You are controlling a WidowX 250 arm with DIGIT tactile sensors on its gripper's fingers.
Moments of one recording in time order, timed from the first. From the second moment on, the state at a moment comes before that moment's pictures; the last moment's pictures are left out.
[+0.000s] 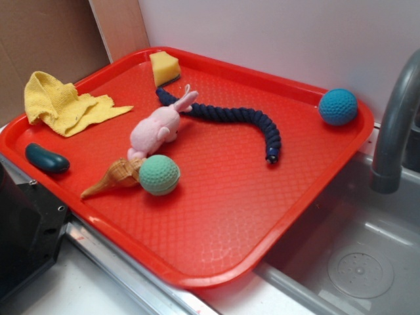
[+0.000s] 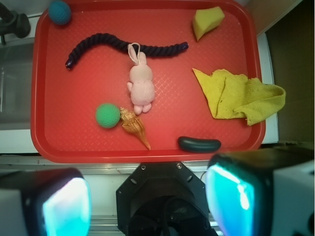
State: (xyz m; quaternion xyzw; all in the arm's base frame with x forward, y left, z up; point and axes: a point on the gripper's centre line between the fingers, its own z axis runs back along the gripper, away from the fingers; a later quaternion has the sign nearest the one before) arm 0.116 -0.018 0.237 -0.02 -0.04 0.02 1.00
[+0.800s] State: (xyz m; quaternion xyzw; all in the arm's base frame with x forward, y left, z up) arm 0.208 -0.047 0.178 -0.02 -0.04 -0.22 0.97
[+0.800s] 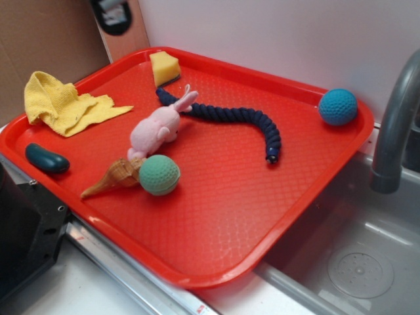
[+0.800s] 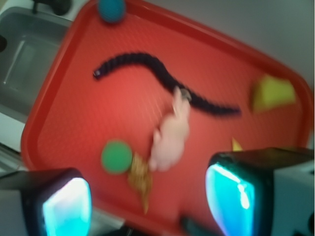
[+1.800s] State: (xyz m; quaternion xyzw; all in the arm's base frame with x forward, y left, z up) arm 0.297 -0.061 0.039 -0.03 -0.04 -0.39 0.92
